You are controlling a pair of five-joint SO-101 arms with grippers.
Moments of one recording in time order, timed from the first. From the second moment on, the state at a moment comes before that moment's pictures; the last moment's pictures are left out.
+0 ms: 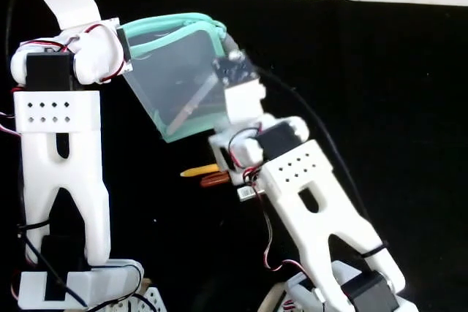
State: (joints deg) left arm -4.9 -0.6 -14.8 79.0 13.8; right arm -35.7 -22.2 19.1 68.5 -6.1
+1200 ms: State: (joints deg) left arm -4.9 -0.6 -14.8 79.0 13.8; right arm -35.5 21.2 -71.4 72.5 -4.2
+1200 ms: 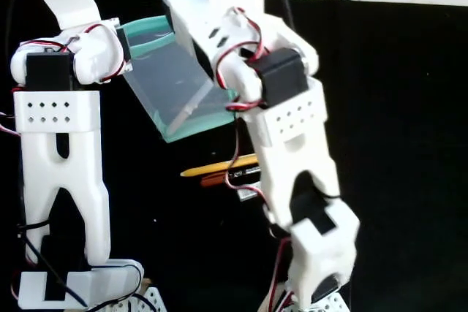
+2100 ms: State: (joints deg) left arm -5.2 -0.6 -14.8 78.8 13.8; right arm -40.5 44.8 -94.9 79.2 -4.1
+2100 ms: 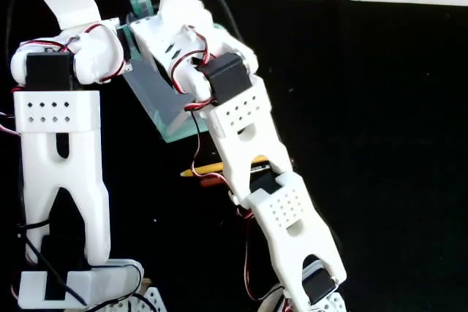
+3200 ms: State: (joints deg) left arm -7.7 -0.6 -14.2 77.8 13.8; right arm -41.1 36.0 -95.8 90.7 -4.0
